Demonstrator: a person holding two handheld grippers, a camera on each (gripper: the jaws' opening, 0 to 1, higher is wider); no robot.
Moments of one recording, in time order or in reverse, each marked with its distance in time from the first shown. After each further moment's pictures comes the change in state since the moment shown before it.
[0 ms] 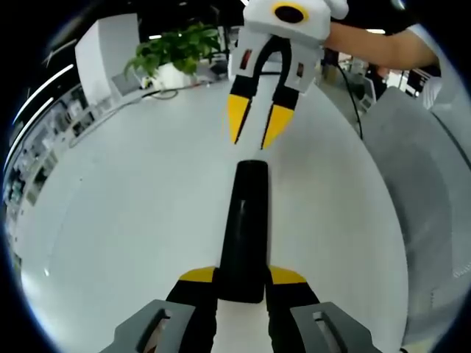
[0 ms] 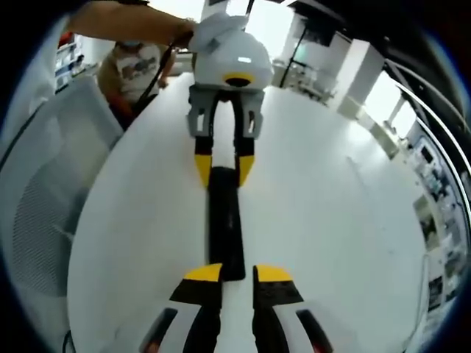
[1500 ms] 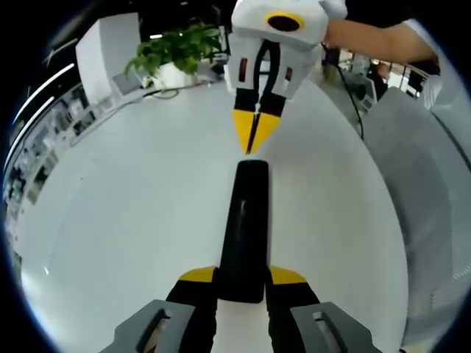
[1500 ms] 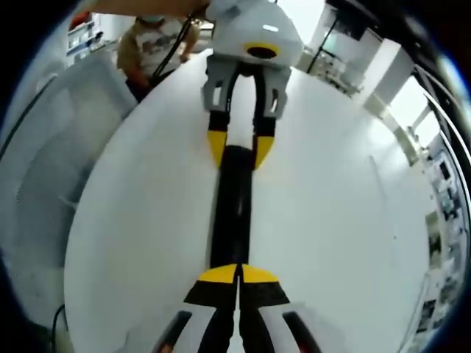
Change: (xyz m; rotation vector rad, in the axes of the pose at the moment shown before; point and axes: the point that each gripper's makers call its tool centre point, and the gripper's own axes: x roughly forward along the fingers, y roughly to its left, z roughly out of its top) left arm 0.000 0.001 0.000 -0.006 0.002 0.004; right arm 0.012 0.001 -0.013 -0.112 0.123 0.093
